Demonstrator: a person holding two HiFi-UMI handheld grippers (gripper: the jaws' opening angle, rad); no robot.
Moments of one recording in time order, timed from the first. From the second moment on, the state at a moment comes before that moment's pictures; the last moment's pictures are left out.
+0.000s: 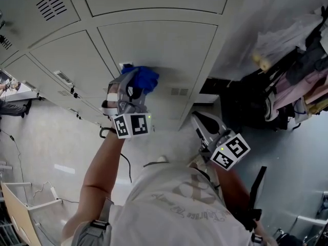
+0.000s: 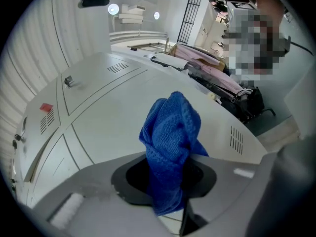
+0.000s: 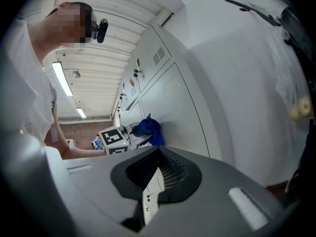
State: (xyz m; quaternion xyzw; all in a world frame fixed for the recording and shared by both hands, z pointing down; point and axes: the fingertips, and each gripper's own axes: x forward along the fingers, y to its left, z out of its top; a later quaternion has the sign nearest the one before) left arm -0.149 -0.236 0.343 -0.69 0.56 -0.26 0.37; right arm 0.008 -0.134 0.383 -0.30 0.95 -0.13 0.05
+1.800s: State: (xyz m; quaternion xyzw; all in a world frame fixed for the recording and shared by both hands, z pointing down) left arm 0.061 -0.247 0.387 -0.73 0.43 -0.30 0.43; right arm 0.102 -0.157 0.398 -0.35 0.92 -0.15 0.07
